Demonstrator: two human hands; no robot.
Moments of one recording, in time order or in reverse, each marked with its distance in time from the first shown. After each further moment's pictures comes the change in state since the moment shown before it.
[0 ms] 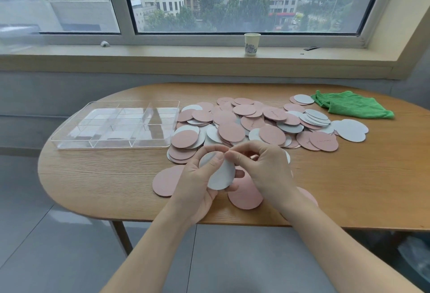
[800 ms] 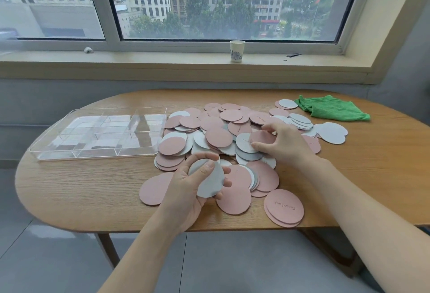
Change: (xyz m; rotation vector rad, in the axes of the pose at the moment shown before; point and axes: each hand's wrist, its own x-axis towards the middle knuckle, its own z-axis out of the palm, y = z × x) left_hand 0.004 0.000 0.000 0.014 -0.026 -0.020; right_hand 0.077 0.054 -0.087 -0.706 -0.029 0.108
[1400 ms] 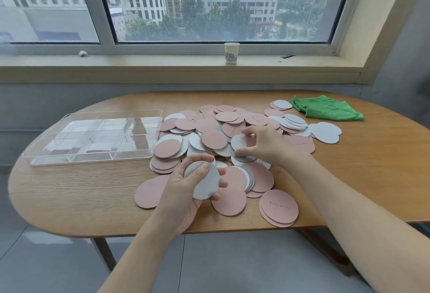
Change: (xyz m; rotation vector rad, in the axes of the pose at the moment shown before) left_hand -0.003 0.001 0.003 0.013 0.030 0.002; right_hand 0.007 -0.022 0.008 -0.018 -0.192 -0.018
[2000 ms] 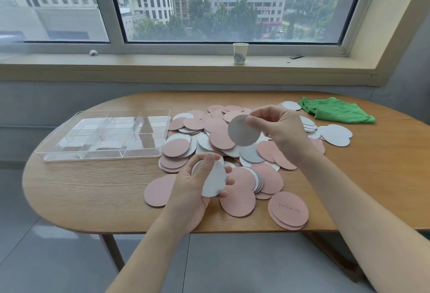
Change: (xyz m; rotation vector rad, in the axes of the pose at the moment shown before) left_hand 0.001 0.001 0.004 -0.021 0.057 0.013; right_hand -0.019 -0.034 -0.024 0.896 0.238 -0.140
